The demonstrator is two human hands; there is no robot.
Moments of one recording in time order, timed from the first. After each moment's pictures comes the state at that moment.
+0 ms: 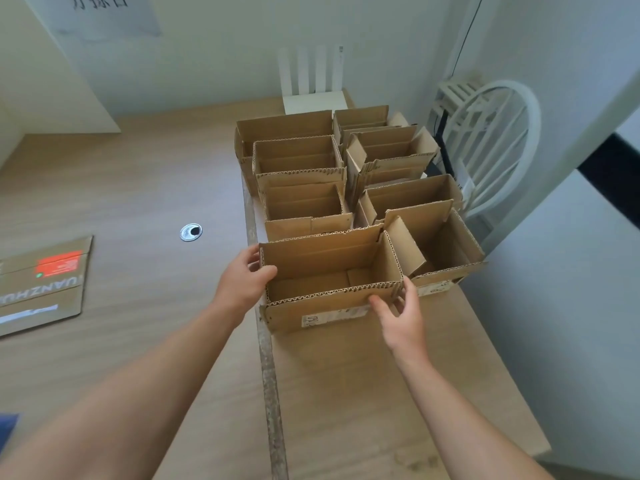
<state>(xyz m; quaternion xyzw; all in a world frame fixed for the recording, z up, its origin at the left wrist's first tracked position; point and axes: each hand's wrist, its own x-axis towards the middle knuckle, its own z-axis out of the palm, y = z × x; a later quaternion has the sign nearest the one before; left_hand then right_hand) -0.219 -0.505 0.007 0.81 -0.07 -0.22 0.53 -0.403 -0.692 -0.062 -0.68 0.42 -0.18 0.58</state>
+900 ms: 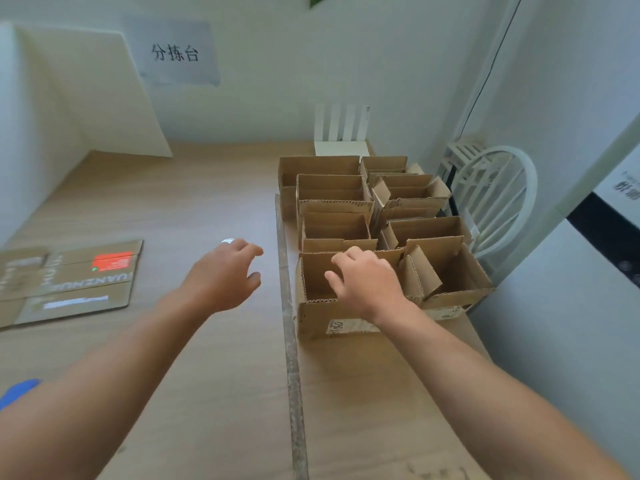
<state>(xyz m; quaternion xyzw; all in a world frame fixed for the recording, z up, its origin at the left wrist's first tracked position) -0.204 -0.402 0.086 0.94 -0.33 -0.02 0.11 -0.332 -0.620 0.082 -0.99 0.10 -0.08 0.08</state>
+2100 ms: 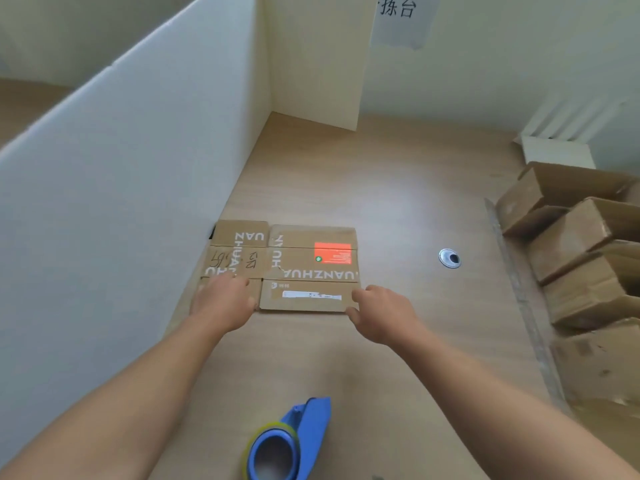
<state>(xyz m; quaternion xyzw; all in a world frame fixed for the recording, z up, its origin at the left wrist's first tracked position) 0.034 0.051 -0.013 0.98 -0.07 -0.16 0.02 -0.044 -0.211 -0.016 -0.98 0.04 0.17 0.06</state>
